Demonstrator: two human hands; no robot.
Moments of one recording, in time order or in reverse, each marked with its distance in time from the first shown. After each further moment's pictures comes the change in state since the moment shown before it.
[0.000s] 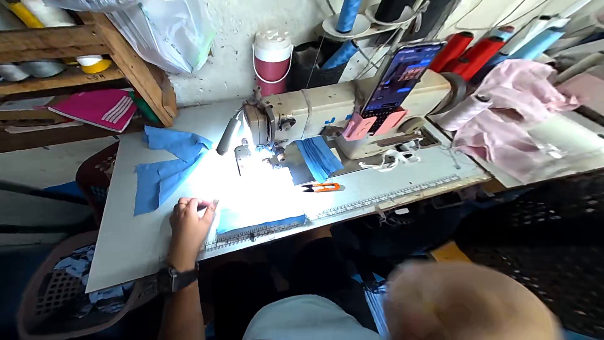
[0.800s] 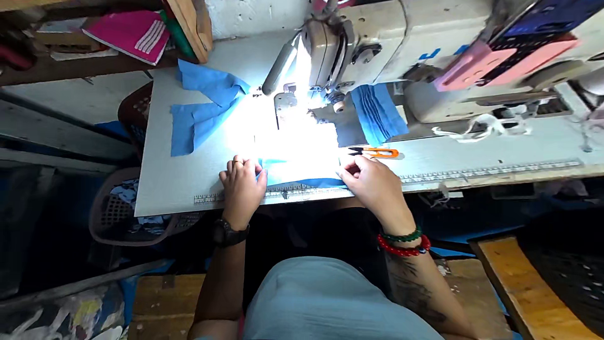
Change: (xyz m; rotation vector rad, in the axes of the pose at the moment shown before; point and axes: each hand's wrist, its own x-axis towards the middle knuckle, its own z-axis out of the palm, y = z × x) left_hand -0.036 0.041 0.014 0.106 -0.075 -0.013; right_hand 0.067 0.183 0.031 -0.740 0.607 0.764
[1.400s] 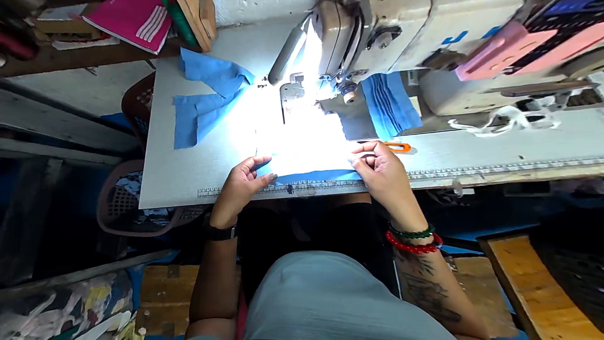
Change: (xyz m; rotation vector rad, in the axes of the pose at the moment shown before) left_hand -0.013 -0.008 -0.028 -0.961 -0.321 -0.144; right_hand 0.001 0.011 0.006 0.516 0.014 -0.040
